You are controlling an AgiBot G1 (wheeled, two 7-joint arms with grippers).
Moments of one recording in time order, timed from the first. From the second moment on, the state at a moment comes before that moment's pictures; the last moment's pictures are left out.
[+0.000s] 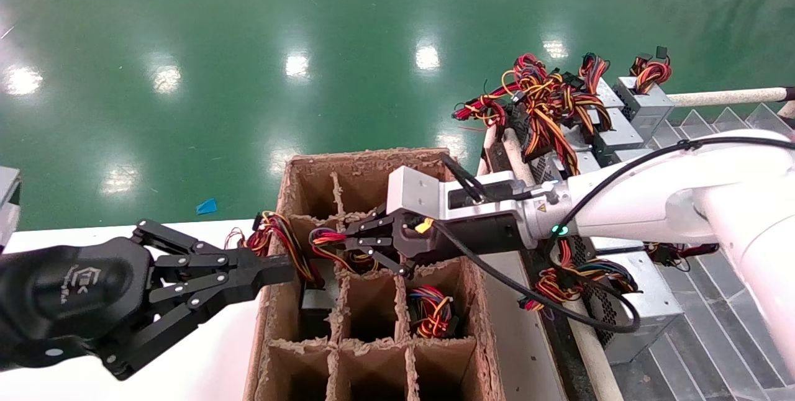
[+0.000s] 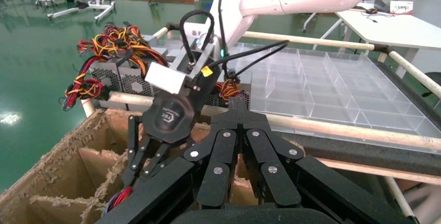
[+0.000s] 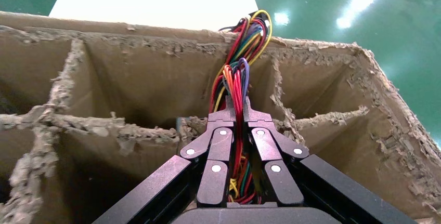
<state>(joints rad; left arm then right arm) -1.10 0.54 0.43 -1.23 0.61 1.41 -0.10 1.74 -1.31 -0.61 0.07 -1.35 -1.49 -0.54</state>
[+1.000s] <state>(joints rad) -1.10 0.54 0.43 -1.23 0.61 1.41 -0.10 1.97 -1.14 -0.64 0.39 -1.27 -1.56 -0.65</state>
